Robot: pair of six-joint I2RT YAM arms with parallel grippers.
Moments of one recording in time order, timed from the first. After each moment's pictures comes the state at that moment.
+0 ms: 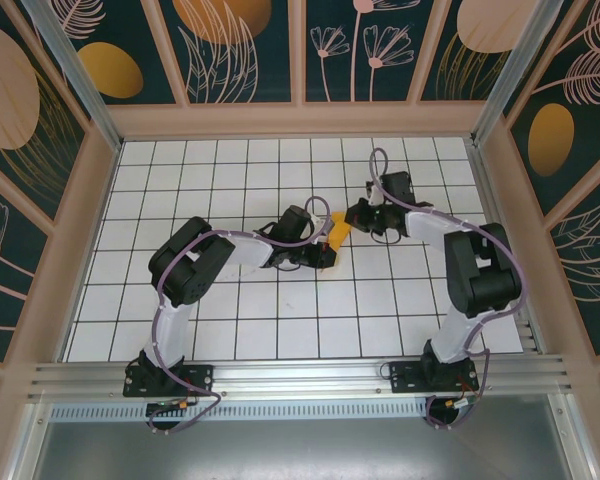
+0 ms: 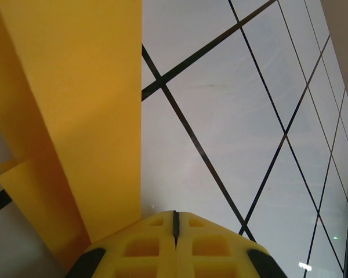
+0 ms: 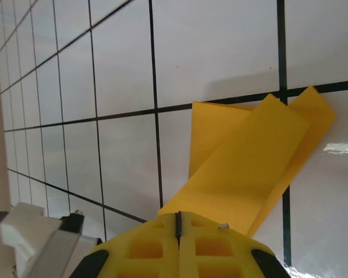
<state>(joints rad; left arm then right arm) -0.74 2.10 1.12 0.20 0.59 -0.52 0.27 1.76 1.00 -0.13 -0.54 0.60</state>
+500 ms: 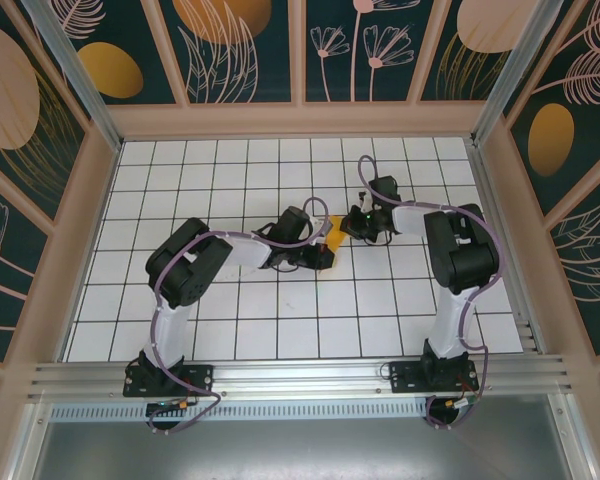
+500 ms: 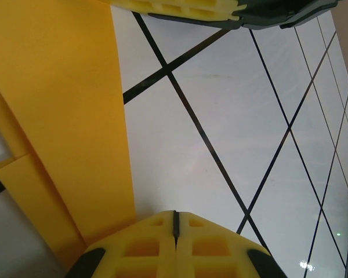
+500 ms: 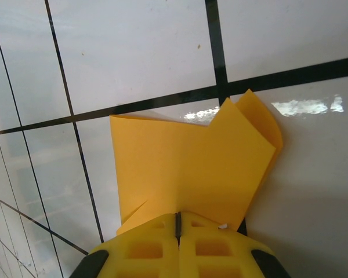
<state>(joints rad) -0.74 2.07 1.09 0.18 0.58 -0.52 0.28 1.95 1.09 -0.18 -0.51 0.62</state>
